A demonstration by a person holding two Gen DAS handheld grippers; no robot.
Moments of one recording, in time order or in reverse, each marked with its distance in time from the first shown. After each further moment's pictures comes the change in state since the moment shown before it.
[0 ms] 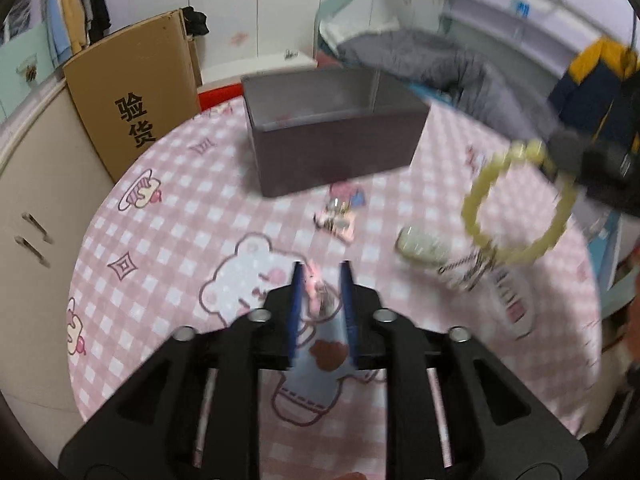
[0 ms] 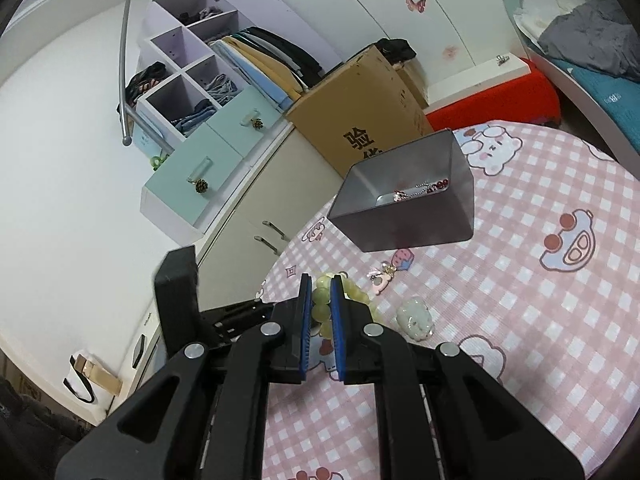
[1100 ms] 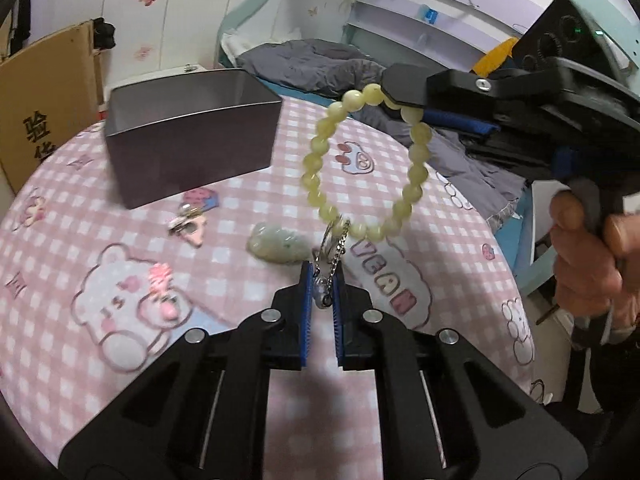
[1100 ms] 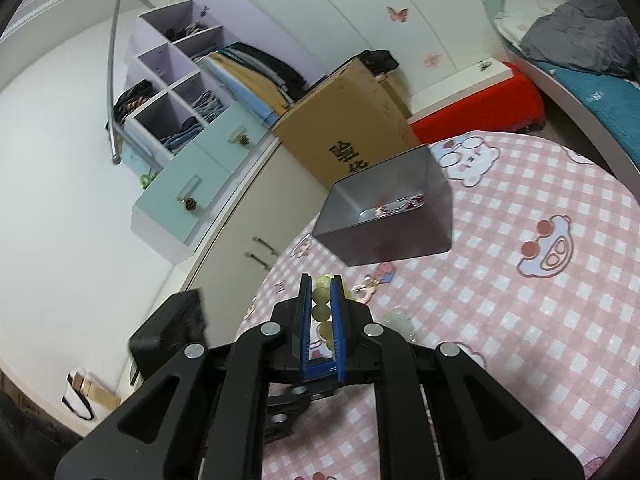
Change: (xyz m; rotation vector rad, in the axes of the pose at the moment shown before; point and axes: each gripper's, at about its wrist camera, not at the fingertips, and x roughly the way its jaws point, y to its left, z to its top) left arm -0.009 -0.033 -0.016 0.073 -0.076 -0.383; right arm -0.014 -0.010 0.007 0.041 -0.054 -0.045
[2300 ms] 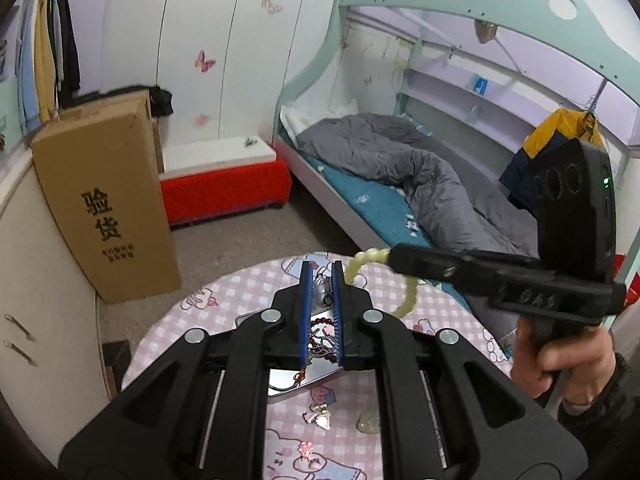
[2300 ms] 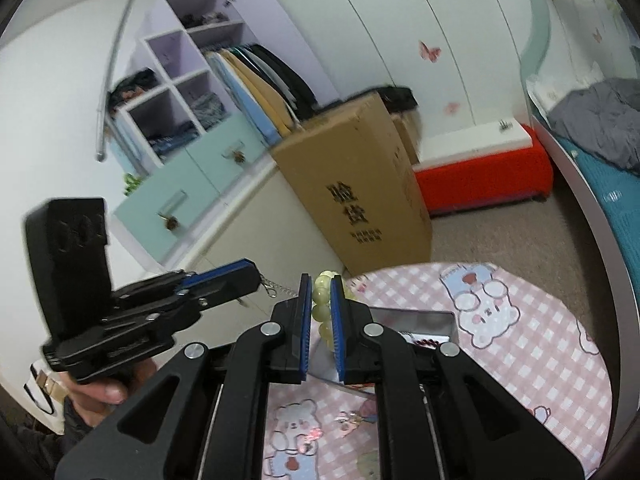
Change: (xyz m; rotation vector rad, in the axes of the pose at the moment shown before) left arm -0.070 0.063 0.184 -0.059 -0.179 0.186; right arm 0.064 0.033 0.126 -0.179 -0.005 -0.097
